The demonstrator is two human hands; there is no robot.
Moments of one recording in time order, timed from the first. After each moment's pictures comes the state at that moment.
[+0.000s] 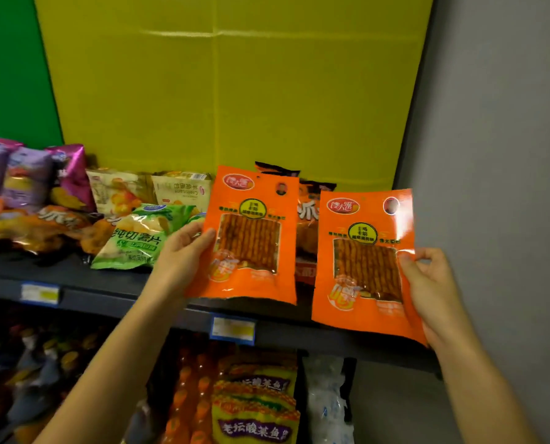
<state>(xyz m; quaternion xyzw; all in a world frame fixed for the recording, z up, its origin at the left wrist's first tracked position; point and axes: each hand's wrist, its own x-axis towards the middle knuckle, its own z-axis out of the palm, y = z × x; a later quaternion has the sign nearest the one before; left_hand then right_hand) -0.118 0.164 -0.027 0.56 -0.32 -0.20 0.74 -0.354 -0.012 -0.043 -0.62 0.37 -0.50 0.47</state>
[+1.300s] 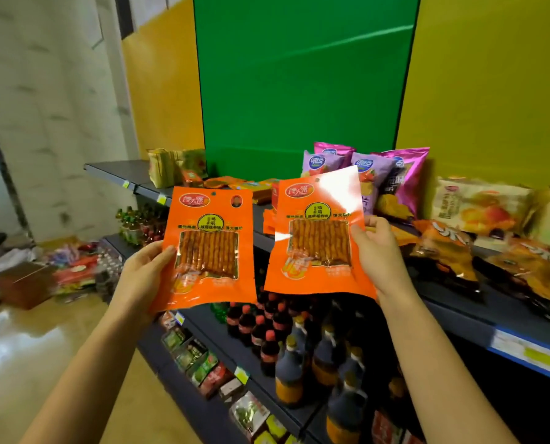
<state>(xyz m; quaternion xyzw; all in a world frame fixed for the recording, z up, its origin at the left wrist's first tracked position) 0.279 0.672 -0.066 0.67 -0.06 0.06 0.74 0.222 0.388 -0.048 -0.71 0.11 -0.35 0.60</state>
